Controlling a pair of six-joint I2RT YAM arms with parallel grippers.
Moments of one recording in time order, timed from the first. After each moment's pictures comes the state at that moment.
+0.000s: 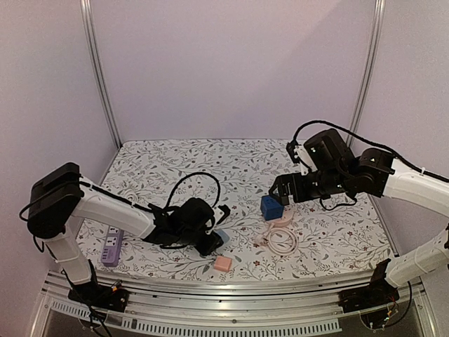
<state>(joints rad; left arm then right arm) -1.06 1.75 0.81 0.03 -0.14 -0.22 0.90 1.28 1.15 -0.67 0.14 0.53</state>
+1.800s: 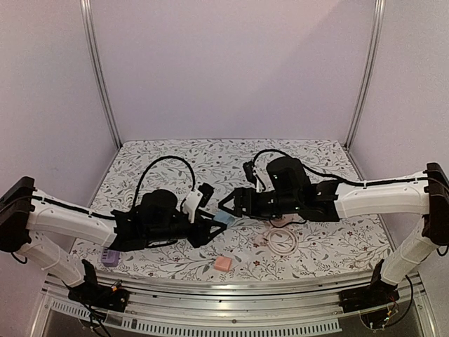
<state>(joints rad) -1.07 1.40 0.58 0.41 -0.02 -0.30 1.02 1.56 0.99 0.07 -0.17 0.87</state>
